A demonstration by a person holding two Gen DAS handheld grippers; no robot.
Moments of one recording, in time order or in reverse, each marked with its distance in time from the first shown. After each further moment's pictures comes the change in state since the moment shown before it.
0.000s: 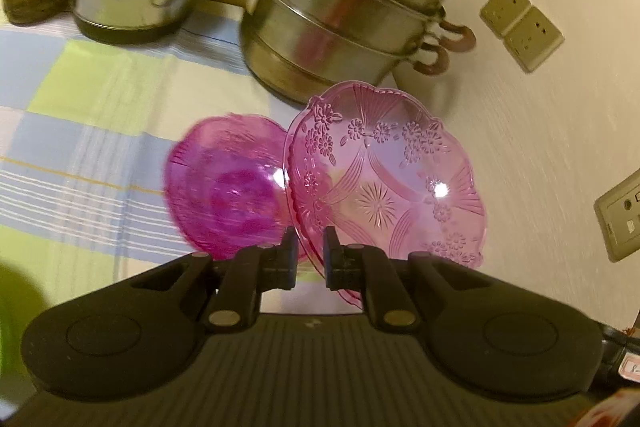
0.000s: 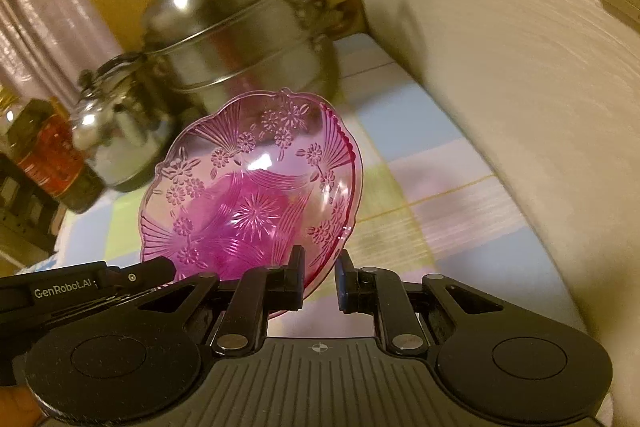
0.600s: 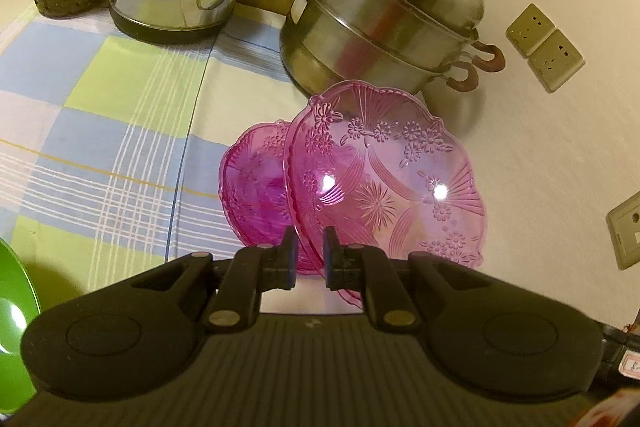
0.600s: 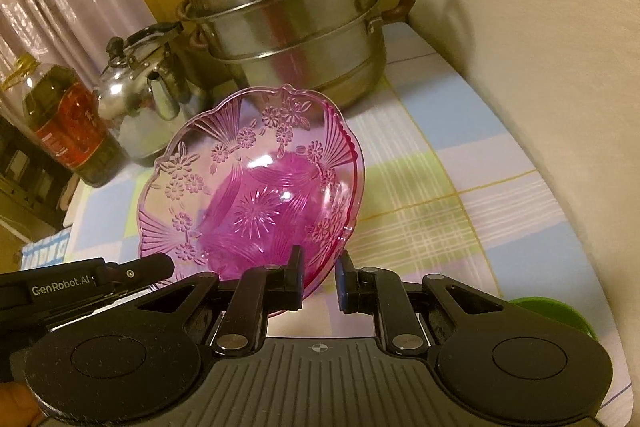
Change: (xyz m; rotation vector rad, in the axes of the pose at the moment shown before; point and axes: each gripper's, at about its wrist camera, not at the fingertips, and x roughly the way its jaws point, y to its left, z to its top) left arm -0.010 0.041 0.003 -0.036 -0.006 0.026; right arm 0.017 0.041 -0.008 -0.055 0.040 0.020
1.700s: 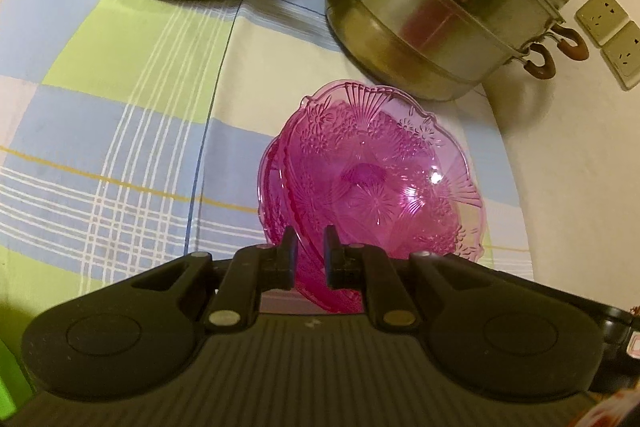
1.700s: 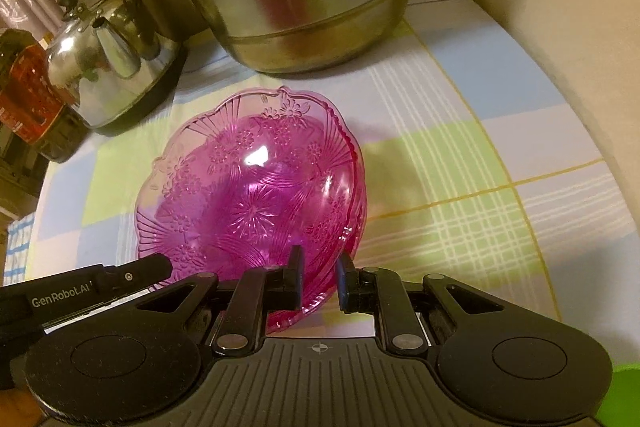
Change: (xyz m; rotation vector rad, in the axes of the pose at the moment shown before) left arm 0.093 0.044 0.016 -0.030 0.086 0.054; right arm 0.114 -0.008 0.015 -0.009 0.136 -0.016
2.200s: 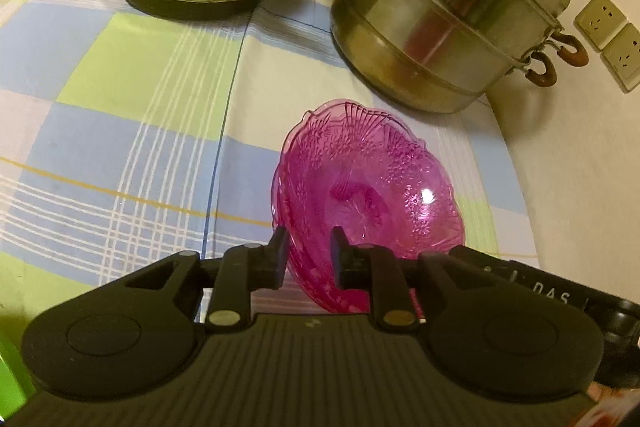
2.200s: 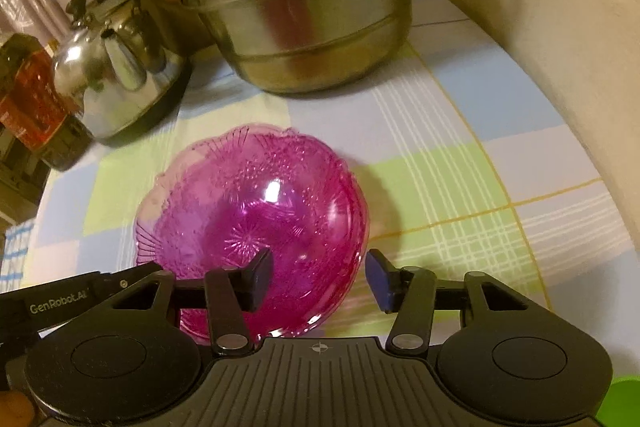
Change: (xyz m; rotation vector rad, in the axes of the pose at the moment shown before) left arm -0.013 -0.002 0.002 0.019 -0.050 0.024; right arm -0.008 0.005 0.001 -0.014 -0.068 -0.005
